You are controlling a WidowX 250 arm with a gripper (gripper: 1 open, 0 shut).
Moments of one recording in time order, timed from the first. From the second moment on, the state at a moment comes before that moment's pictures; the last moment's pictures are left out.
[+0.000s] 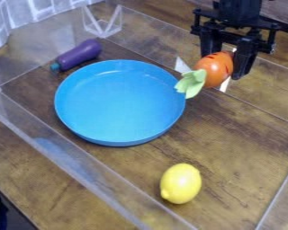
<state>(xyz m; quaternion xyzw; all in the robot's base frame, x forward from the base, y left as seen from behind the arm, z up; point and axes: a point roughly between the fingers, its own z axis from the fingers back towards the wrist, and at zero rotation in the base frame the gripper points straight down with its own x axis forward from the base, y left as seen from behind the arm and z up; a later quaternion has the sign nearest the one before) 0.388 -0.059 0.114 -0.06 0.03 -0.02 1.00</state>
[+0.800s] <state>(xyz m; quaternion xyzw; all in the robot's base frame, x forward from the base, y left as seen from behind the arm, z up) 0.401 -0.075 0.098 -0.05 0.02 -0.04 1.00</state>
